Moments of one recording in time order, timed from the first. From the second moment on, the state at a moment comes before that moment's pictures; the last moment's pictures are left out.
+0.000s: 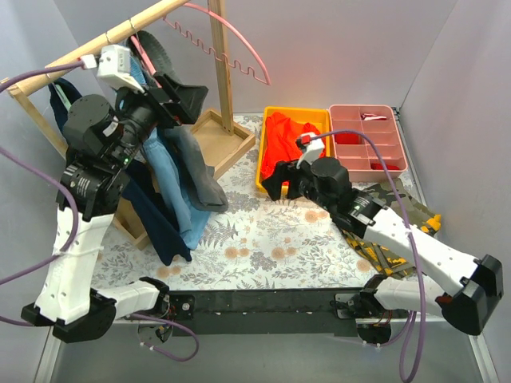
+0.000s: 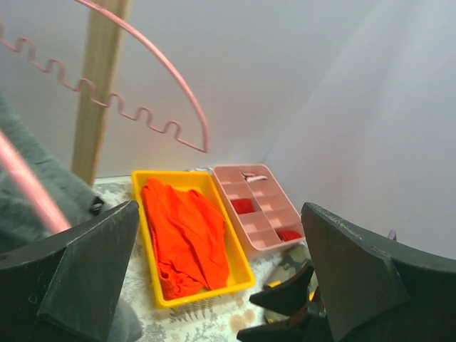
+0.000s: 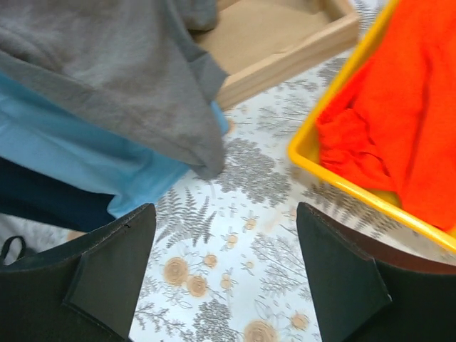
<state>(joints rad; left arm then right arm) -0.41 1.15 1.79 -0.50 0.00 -0.44 0.84 1.16 1.00 -0.14 0.07 0.41</state>
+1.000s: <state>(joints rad) -0.86 1.27 0.83 -0.20 0.00 -0.59 0.84 0.63 0.62 -0.37 0.42 0.55</state>
